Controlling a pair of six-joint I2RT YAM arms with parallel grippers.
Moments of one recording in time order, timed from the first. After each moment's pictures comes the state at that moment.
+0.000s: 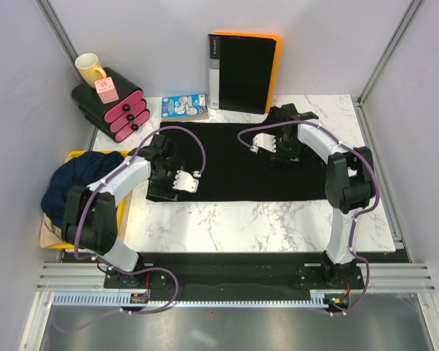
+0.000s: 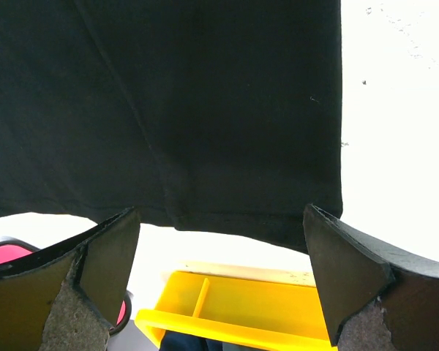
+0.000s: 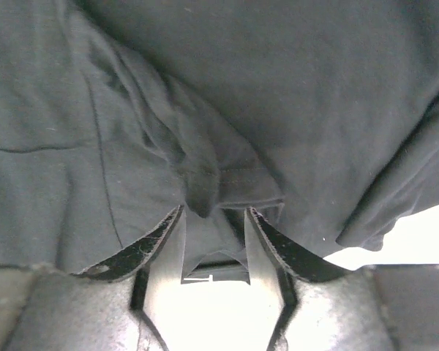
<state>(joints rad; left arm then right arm) -0.28 1.56 1.04 -0.74 0.11 1.54 0.26 2.01 1.61 -0.91 -0.05 -1.25</state>
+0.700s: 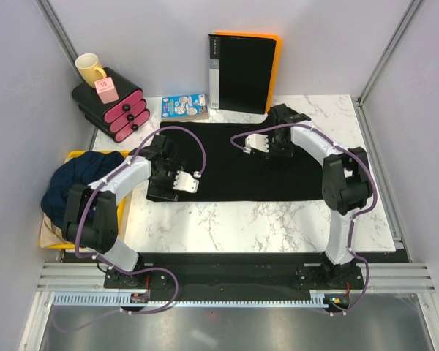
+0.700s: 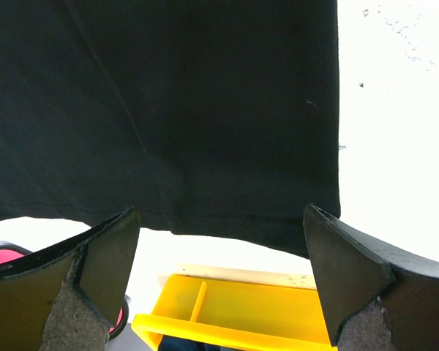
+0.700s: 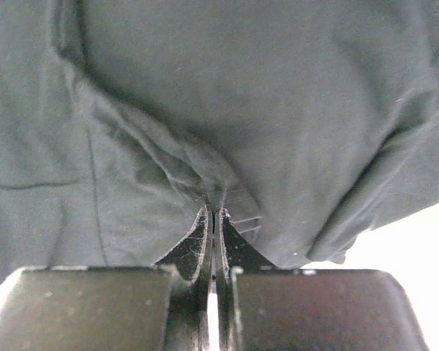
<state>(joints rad) -0.28 1.58 1.04 -0.74 0.11 1.54 0.32 2.01 1.61 -0.86 -0.02 -1.25</state>
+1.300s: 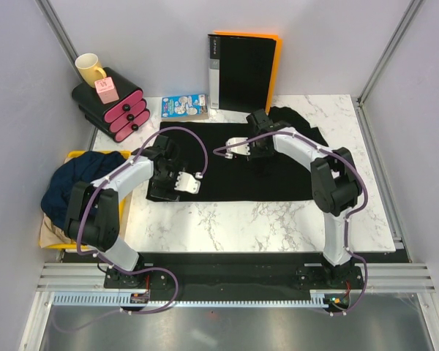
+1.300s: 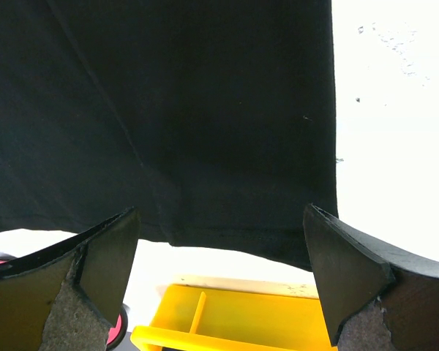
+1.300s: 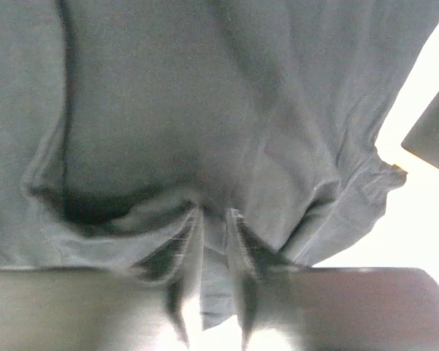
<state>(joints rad) -0.30 1.60 1.04 -0.74 0.11 1.54 0.46 2.04 1.60 -0.67 0.03 -1.25</state>
